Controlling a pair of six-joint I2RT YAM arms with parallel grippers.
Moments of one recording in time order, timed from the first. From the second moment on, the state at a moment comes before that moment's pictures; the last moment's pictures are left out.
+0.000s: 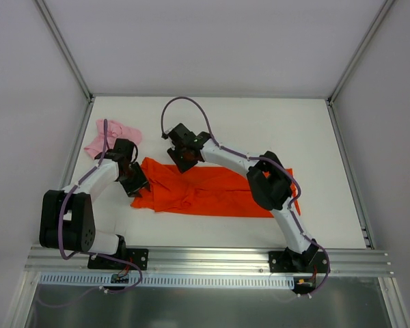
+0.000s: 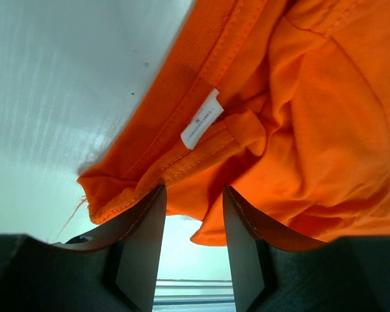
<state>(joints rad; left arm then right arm) -0.10 1.40 0.82 -0.75 0.11 -0.67 0.90 2.25 1.90 -0.67 0.00 0.15</state>
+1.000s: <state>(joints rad) -0.10 1.45 0.75 -0.70 0.07 -0.68 0.92 2.35 2.00 -0.72 0.05 0.13</state>
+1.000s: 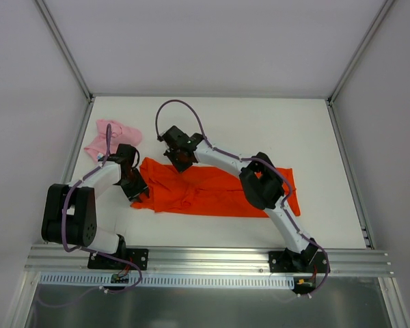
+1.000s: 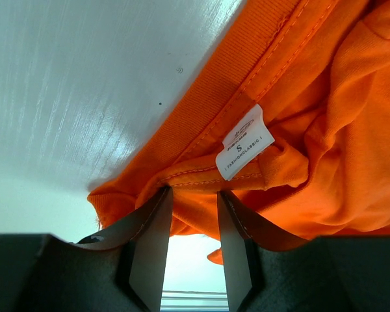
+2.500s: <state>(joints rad) -0.10 1.45 0.75 -0.69 0.07 -0.68 0.94 2.42 2.08 -0.74 0.06 0.12</state>
